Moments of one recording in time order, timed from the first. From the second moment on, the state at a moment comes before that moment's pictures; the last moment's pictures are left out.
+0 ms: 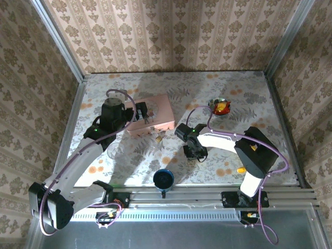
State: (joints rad) left arm -0.48 1.08 0.90 -0.27 -0.08 -0.43; right arm 0.77 1.74 1.02 -0.83 0.05 0.66
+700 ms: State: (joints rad) left arm -0.47 1.08 0.90 -0.28 -0.06 -0.43; right arm 0.77 1.56 0.96 -0.77 0.14 0.46
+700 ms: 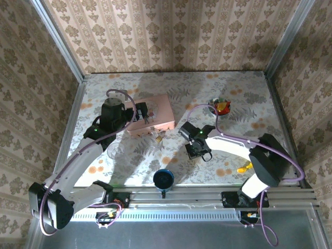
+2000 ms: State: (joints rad) left arm -0.72 1.25 1.04 -0.34 0.34 -0.42; right arm 0.70 1.21 0.96 -0.47 -0.11 0.26
